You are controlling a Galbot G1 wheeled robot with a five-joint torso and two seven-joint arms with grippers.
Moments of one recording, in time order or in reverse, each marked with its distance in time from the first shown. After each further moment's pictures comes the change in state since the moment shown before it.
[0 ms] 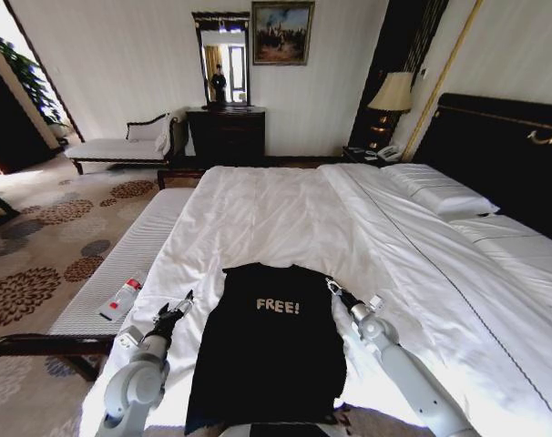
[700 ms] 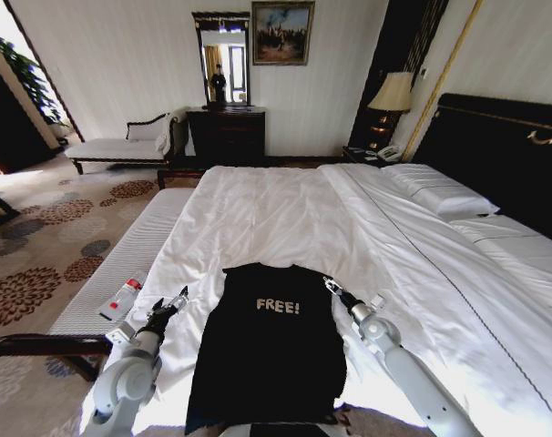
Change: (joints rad) left arm -0.011 0.055 -0.032 0.004 -0.041 0.003 0.011; right arm -0.012 -0.012 -0.006 0.051 0.064 -0.037 0.048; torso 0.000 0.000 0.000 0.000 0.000
